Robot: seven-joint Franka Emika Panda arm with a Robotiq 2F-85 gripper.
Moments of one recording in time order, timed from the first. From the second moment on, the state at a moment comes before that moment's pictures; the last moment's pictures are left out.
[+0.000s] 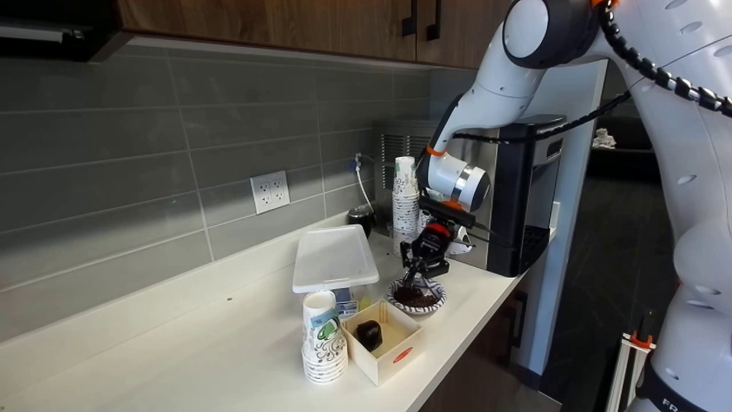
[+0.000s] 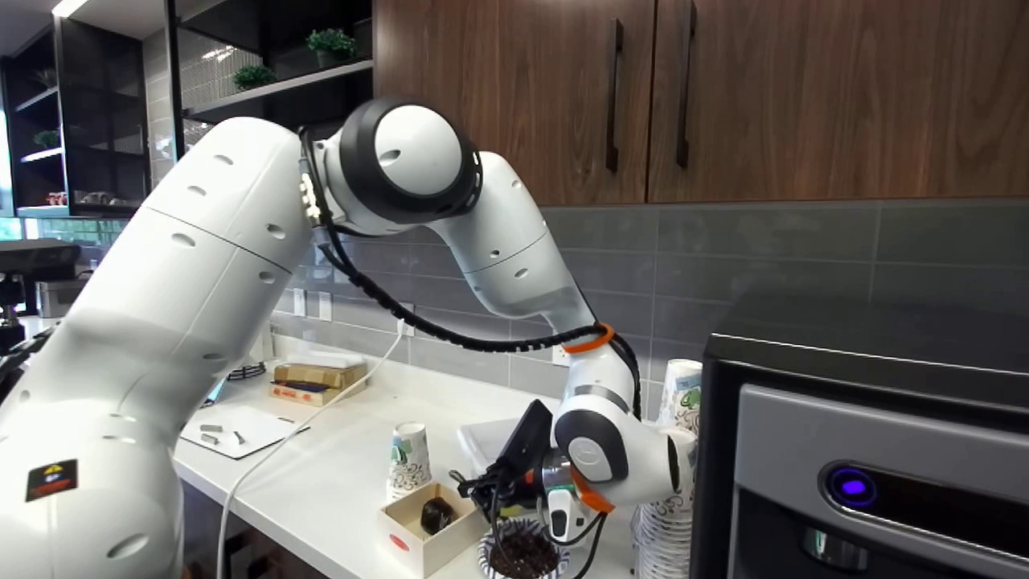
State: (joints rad) arm -0.24 0.50 -0.22 -2.14 0.97 1.60 0.13
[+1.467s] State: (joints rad) arm -0.24 0.50 -0.23 -2.24 1.06 1.41 0.05
